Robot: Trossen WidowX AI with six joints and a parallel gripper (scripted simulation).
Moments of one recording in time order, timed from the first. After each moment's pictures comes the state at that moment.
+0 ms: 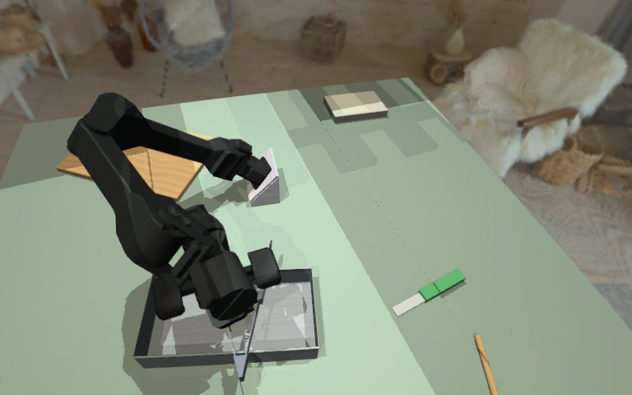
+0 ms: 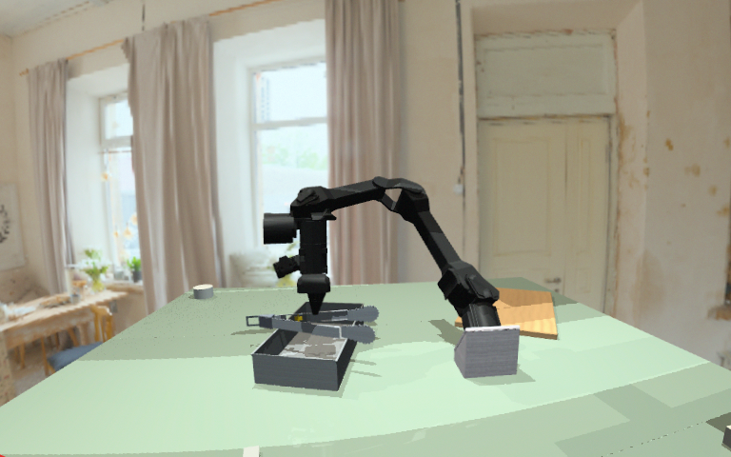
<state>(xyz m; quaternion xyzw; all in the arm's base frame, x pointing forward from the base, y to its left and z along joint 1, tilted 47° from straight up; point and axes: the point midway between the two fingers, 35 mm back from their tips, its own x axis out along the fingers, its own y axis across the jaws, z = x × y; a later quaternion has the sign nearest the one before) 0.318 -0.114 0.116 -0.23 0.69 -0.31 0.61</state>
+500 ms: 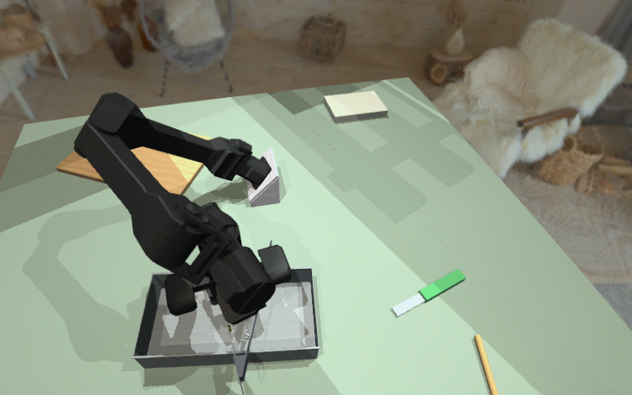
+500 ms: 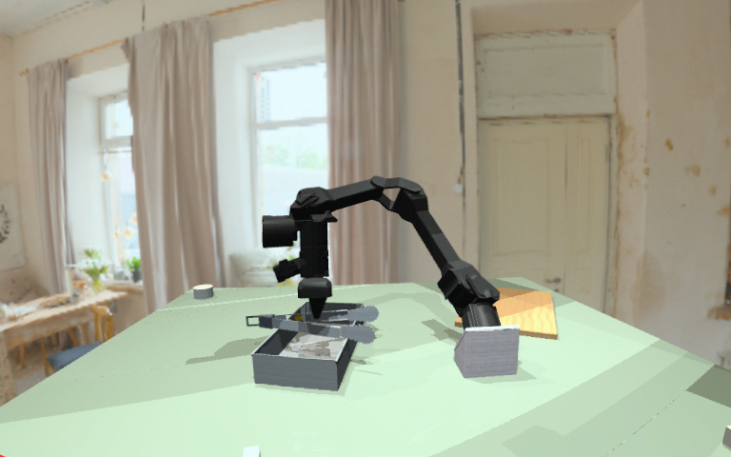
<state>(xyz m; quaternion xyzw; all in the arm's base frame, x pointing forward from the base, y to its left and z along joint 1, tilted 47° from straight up) 0.316 -0.104 0.102 -0.23 0.69 -0.31 0.60</state>
